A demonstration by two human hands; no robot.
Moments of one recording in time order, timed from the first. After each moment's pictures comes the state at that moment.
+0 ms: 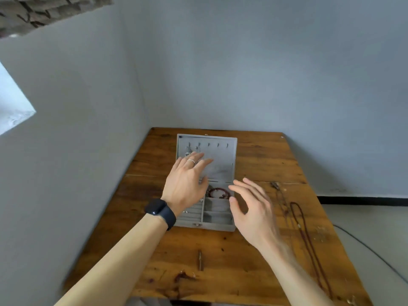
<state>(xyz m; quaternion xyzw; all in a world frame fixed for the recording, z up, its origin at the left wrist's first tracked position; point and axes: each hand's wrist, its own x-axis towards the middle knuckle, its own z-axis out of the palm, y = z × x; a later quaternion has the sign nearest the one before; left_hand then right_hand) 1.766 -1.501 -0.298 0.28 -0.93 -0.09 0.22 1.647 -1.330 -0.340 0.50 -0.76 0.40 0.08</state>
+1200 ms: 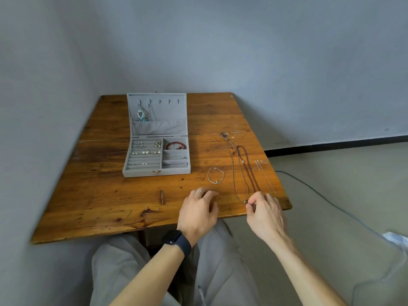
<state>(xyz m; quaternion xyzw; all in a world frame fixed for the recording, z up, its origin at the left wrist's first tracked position) 1.785 -1.285 -0.420 0.24 -0.93 -0.24 0.13 1.660 -1.128 -0.413 0.28 -0.94 0.19 0.00</state>
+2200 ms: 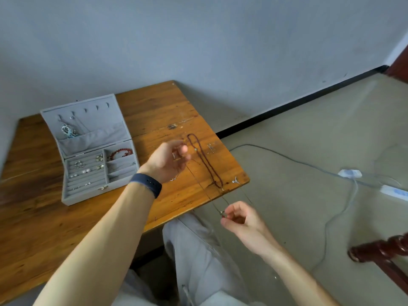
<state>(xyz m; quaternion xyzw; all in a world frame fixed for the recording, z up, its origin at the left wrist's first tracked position) 1.672 -1.310 -0.318 0.31 -0.53 -0.79 -0.03 1.703 -1.053 -0.410 0.10 -0.78 0.55 -0.27</state>
